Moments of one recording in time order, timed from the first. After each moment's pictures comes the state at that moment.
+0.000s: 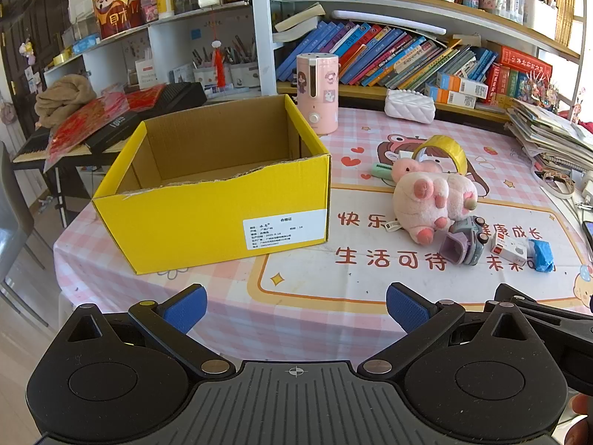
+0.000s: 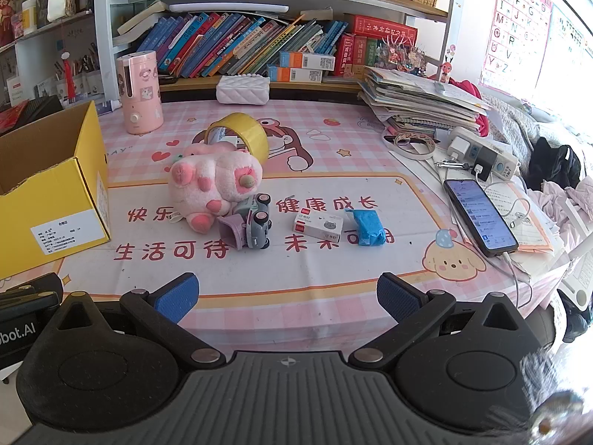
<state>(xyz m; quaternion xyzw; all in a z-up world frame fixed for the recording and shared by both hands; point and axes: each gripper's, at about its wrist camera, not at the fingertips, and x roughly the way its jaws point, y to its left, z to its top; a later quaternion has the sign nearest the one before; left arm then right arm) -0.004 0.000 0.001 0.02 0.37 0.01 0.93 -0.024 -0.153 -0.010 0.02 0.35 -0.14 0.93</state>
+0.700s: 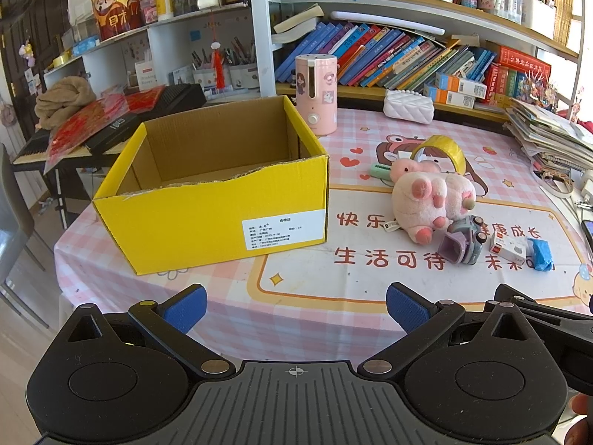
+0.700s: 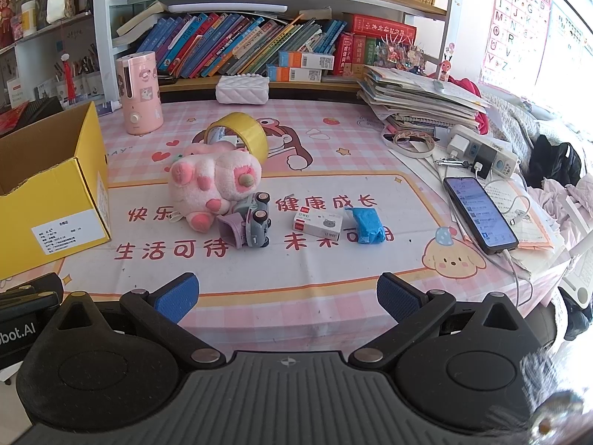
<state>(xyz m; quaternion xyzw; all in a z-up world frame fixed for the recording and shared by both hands) -0.004 0.000 0.002 0.02 0.36 0.02 0.93 -0.024 -0.155 -0.013 0.02 0.35 -0.14 0.93</state>
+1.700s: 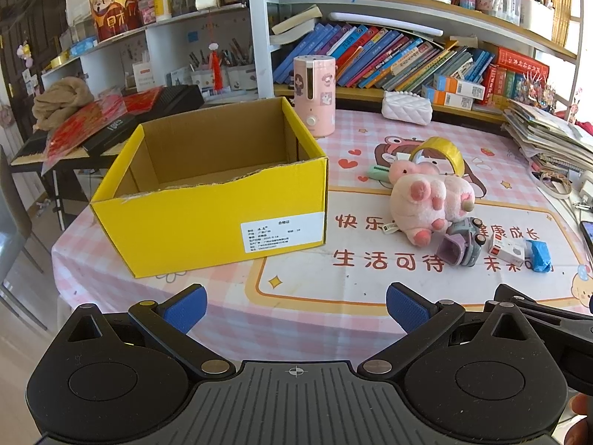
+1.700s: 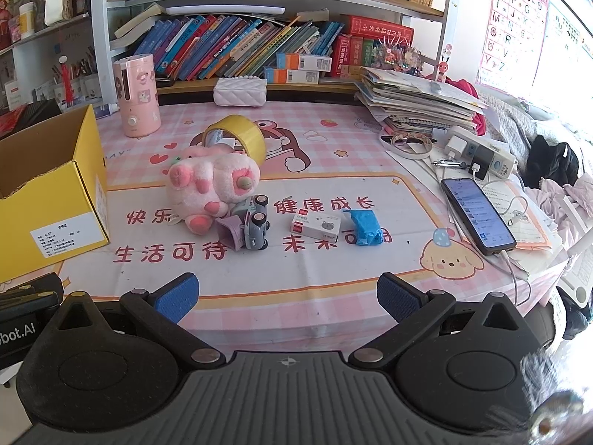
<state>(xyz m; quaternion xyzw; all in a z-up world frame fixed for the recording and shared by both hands) -0.005 0.002 -0.001 0.02 0.37 0.01 0.93 -0.027 -0.151 -0.007 0.02 0.35 -0.14 0.93</state>
